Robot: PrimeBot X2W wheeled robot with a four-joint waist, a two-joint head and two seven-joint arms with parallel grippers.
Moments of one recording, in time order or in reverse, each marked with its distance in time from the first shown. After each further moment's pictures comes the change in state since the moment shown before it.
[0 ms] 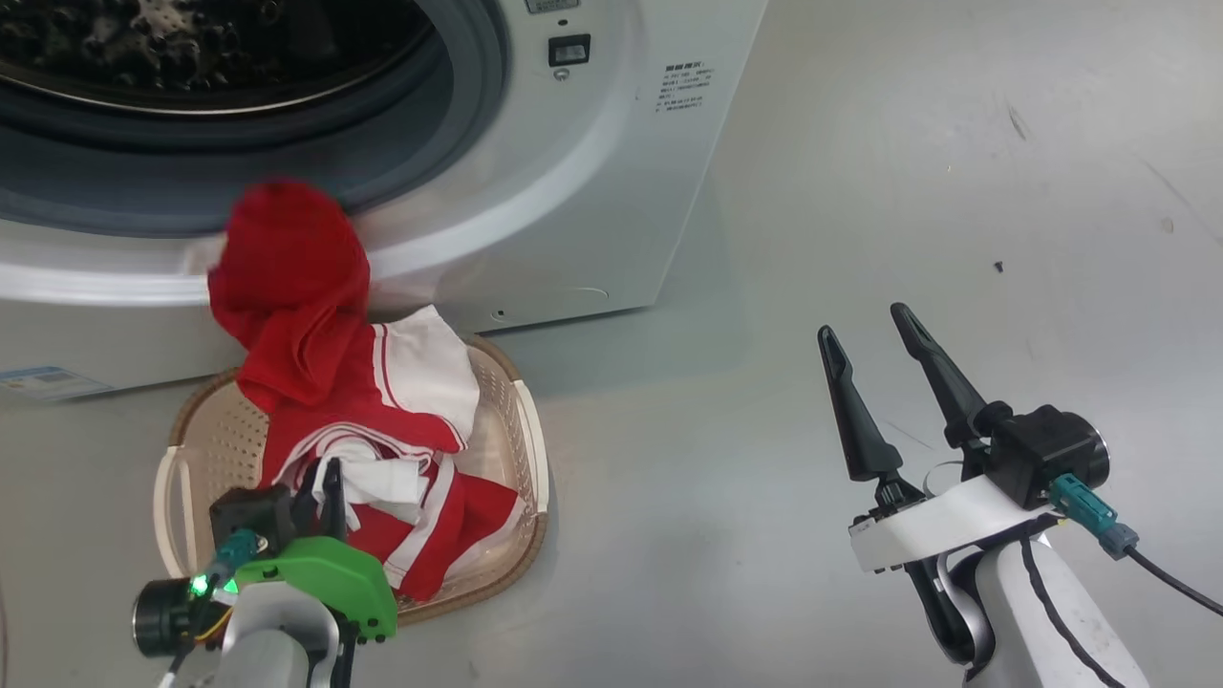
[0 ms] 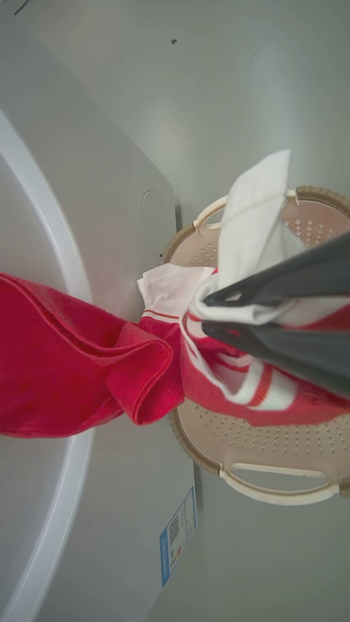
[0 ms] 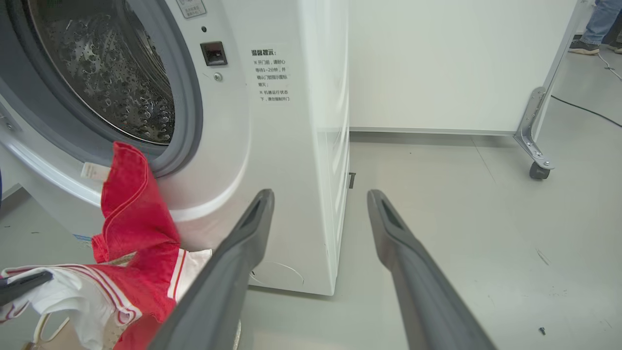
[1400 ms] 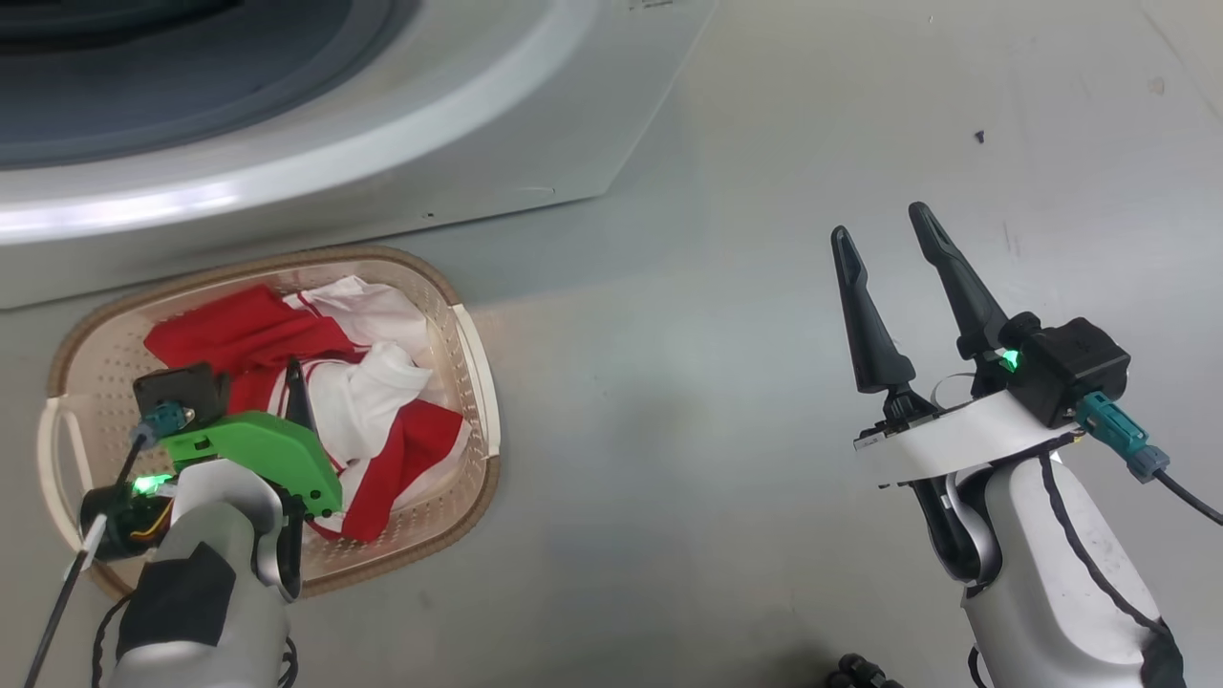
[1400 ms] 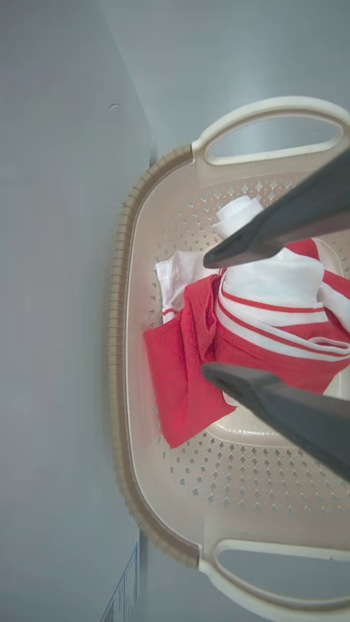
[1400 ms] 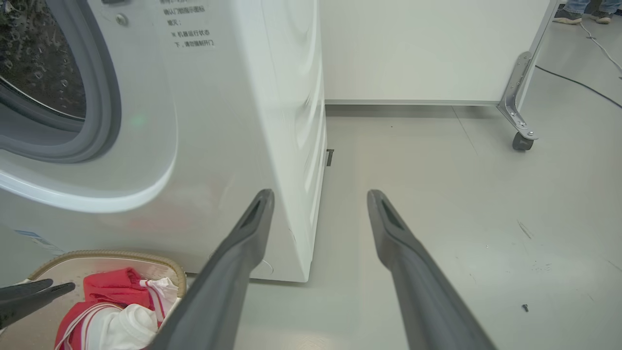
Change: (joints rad) left arm -0.385 0.003 0.081 0.463 -0.062 -0.044 -0.041; right arm -0.147 0.009 -0.027 0.015 0.018 0.012 0.000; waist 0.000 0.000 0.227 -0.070
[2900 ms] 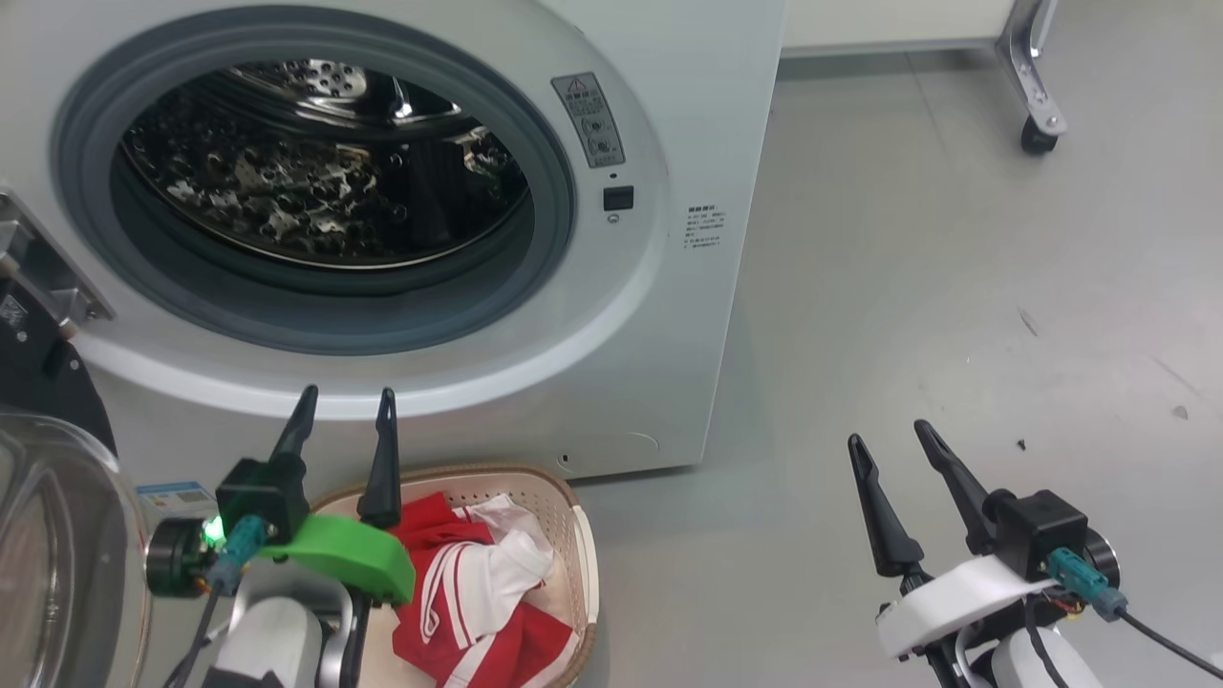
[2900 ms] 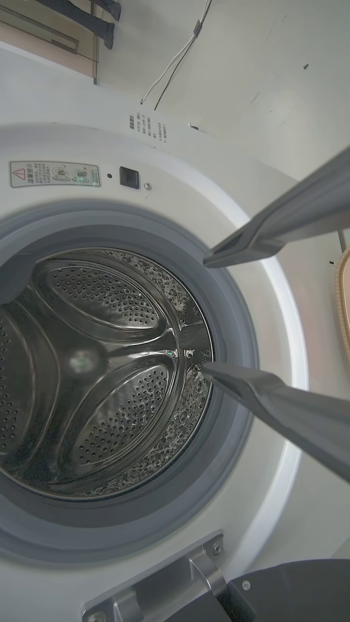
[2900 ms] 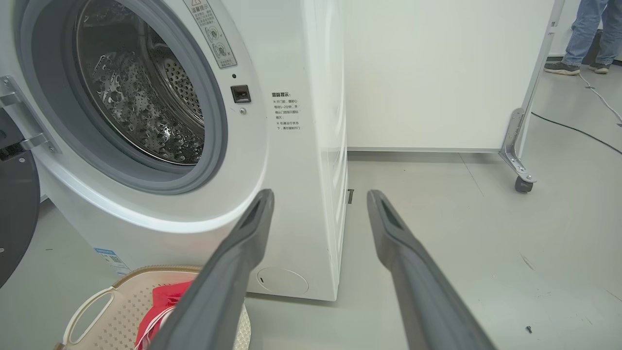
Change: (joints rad) left arm 0.316 -0.014 -0.088 -0.502 0.115 -0.034 -0.112; right arm 0.249 0.002 -0.040 0.125 -0.026 0.004 0.000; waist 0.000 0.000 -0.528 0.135
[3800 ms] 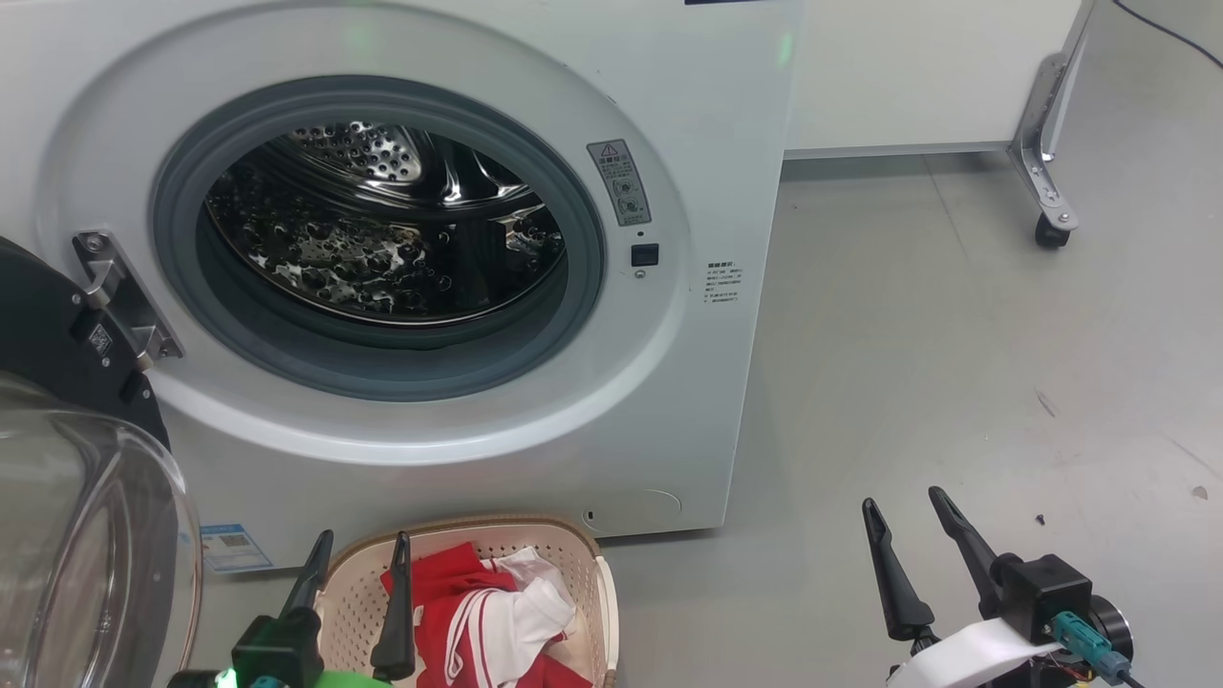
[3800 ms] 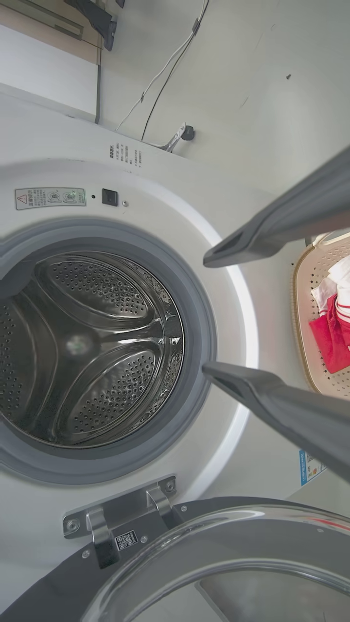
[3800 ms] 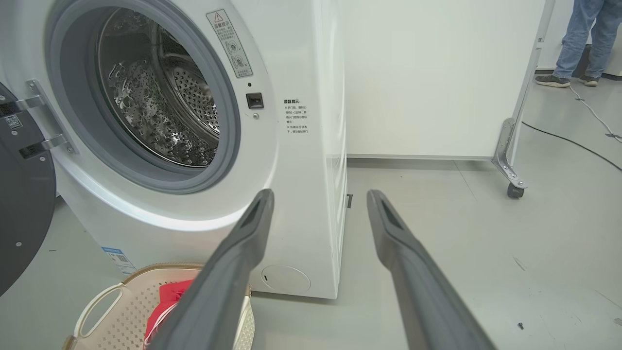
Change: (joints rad) left arm 0.320 0.012 -0.022 -0.208 0.007 0.045 0.003; right arm 0.122 0.003 -0.012 -0.030 -0.012 -0.028 0.000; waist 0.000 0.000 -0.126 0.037
